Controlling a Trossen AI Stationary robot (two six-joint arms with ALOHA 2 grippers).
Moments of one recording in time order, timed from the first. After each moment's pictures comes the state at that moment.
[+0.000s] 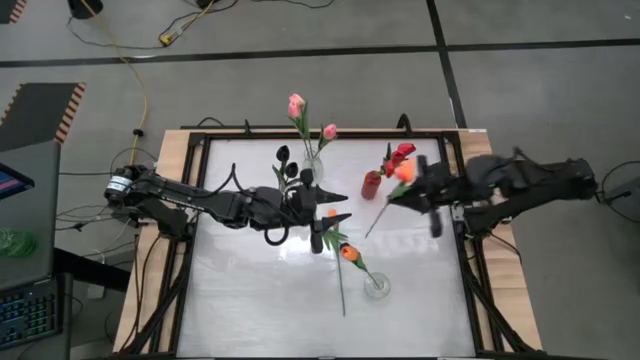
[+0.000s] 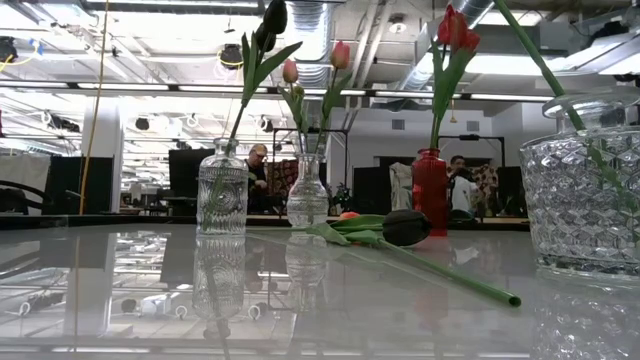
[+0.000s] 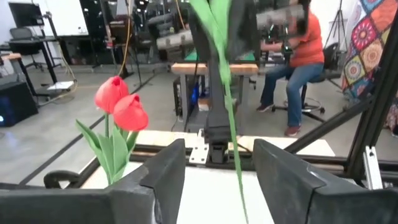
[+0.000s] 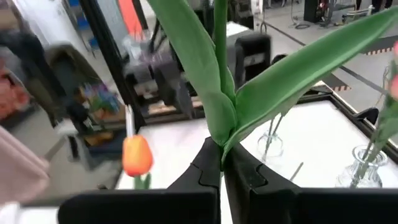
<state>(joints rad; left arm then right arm) -0.17 1.54 1.24 0.26 -0.35 0.00 0.20 0.85 1.06 -0.38 0.14 0.22</state>
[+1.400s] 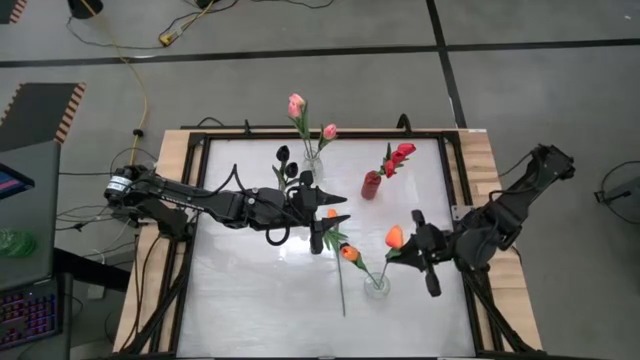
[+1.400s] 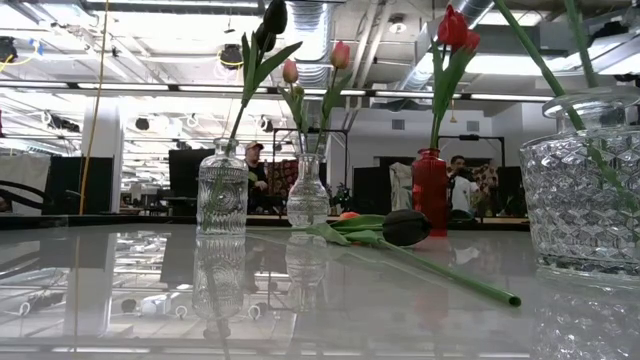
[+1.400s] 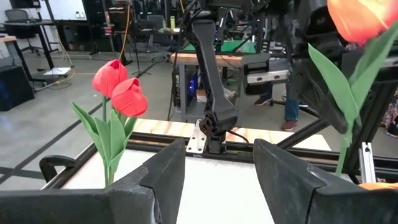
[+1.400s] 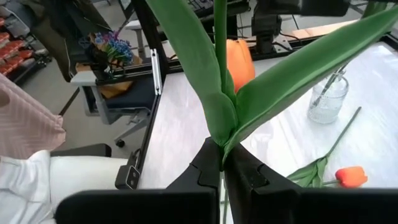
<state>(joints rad) -0.17 1.54 1.24 0.21 -0.35 -0.05 0.71 1.06 1.06 -0.42 0.53 0.47</state>
